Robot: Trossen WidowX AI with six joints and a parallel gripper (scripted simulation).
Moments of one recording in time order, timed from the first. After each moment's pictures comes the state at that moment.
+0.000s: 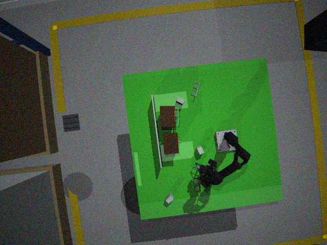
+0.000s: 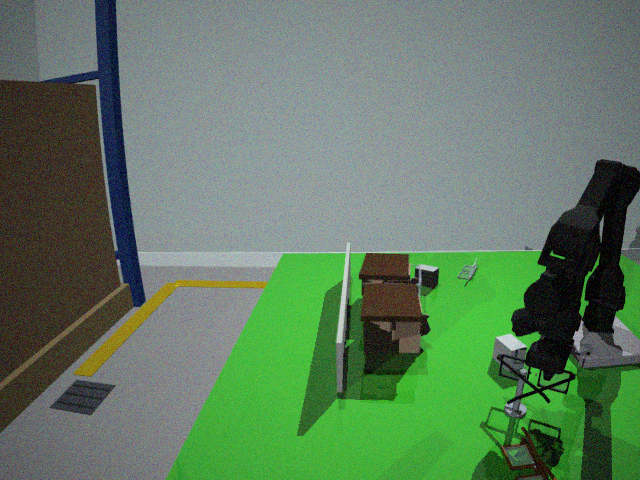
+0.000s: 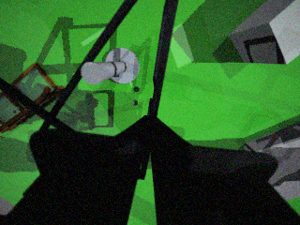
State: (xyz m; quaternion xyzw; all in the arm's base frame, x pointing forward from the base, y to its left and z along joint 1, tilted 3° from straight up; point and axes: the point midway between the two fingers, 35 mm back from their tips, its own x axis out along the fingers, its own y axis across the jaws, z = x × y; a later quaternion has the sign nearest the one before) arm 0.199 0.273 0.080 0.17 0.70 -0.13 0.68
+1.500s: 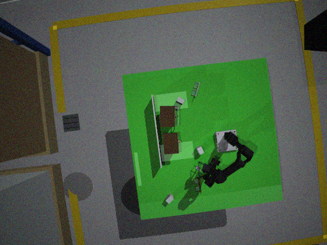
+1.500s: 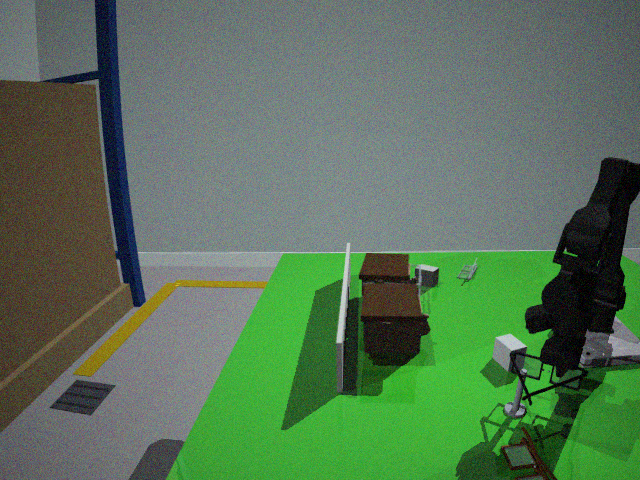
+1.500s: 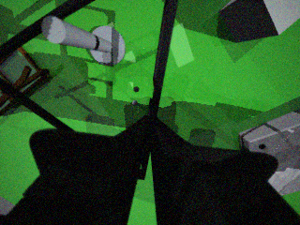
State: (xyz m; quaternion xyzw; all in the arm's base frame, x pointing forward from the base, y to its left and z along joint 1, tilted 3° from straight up) arm 0.174 0.264 0.080 0.18 0.70 -0.13 0.68
